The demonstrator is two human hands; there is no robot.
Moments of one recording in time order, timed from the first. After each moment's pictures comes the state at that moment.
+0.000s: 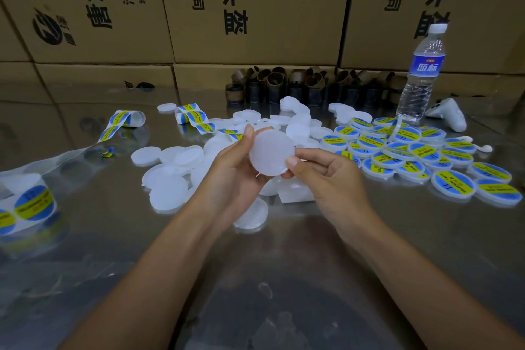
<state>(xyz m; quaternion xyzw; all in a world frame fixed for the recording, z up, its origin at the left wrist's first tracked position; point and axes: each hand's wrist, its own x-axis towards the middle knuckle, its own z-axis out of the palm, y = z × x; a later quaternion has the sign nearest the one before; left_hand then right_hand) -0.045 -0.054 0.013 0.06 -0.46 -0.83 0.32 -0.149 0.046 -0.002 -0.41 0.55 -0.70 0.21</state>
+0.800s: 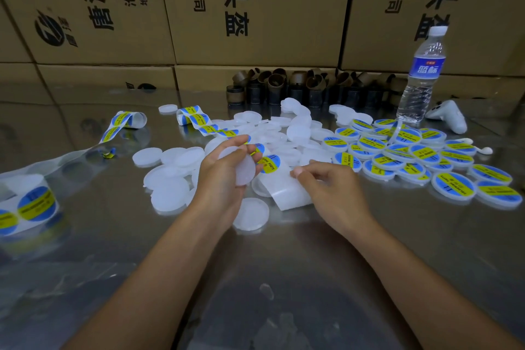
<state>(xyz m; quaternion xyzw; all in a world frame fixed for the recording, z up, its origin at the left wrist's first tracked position) -0.049 -0.063 0.009 0.21 -0.41 -0.76 0.45 -0.164 0.042 -0.014 -0.42 0.74 -0.52 0.05</state>
